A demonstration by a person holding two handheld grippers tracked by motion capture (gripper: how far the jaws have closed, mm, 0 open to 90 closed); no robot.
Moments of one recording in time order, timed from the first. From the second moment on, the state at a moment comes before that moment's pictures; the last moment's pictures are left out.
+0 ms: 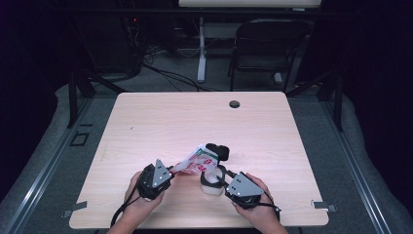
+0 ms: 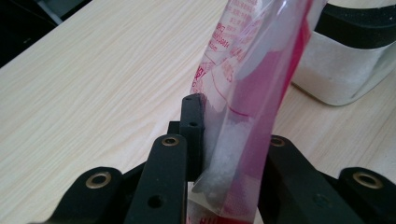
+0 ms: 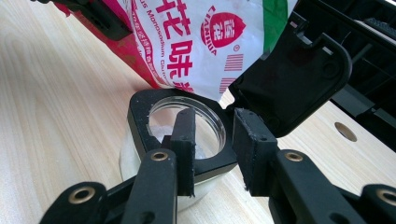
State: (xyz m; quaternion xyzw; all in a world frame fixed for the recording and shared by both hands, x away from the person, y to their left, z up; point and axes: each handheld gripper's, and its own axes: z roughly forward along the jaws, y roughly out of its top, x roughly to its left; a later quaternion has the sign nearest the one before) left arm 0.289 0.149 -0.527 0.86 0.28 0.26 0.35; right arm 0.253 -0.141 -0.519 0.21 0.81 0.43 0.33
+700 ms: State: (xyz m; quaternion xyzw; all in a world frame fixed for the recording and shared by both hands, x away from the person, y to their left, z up) left arm 0.298 0.164 -0.534 0.84 0.31 0.23 0.38; right arm 0.254 -0.141 -0.519 0.21 0.81 0.43 0.33
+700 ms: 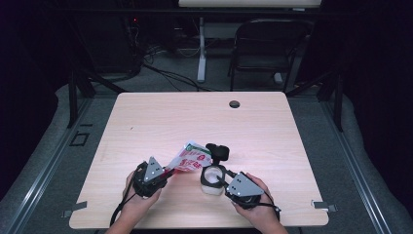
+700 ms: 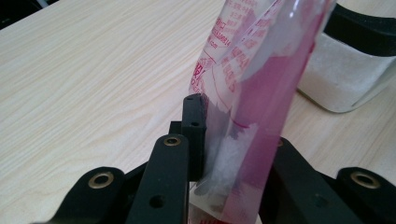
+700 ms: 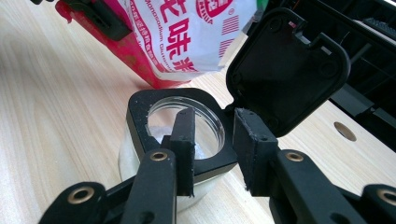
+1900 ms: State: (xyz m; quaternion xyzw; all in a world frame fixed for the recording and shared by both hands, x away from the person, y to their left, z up) left arm 0.315 0.198 -0.550 0.80 0.41 0.16 0.40; right arm 0.254 -0.141 -0.520 0.21 0.81 0.43 0.33
